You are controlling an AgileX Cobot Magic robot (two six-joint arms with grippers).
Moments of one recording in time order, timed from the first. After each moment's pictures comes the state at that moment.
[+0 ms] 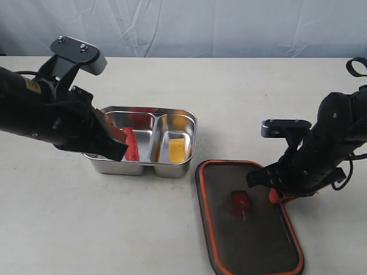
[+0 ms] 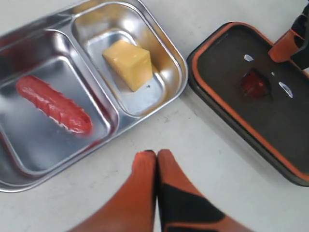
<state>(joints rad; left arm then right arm) -0.55 1.30 -0.82 -0.47 0.58 0.40 0.46 1.76 -0.73 0.26 0.53 -0.07</state>
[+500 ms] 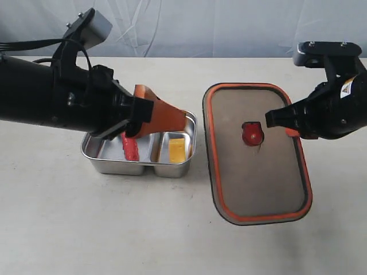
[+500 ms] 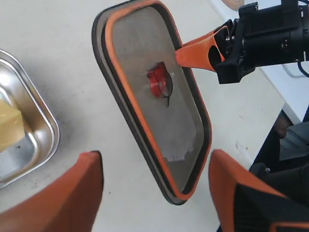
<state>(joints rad) -0.55 1.30 -0.82 -1.20 0.61 0.80 0.46 1.35 -0.79 0.06 0.55 0.12</state>
